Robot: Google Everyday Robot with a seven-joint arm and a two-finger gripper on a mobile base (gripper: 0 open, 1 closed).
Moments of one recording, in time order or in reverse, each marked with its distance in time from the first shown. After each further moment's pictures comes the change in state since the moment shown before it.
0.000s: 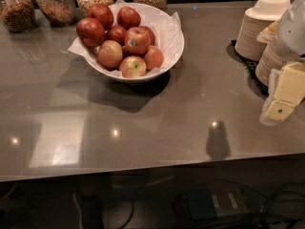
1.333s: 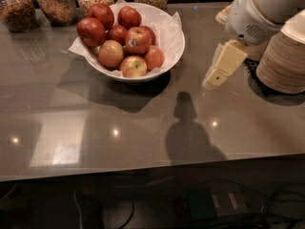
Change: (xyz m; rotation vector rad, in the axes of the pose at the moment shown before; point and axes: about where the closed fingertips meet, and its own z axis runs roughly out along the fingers) arm -0.087 -0.073 0.042 0.084 -0.264 0.017
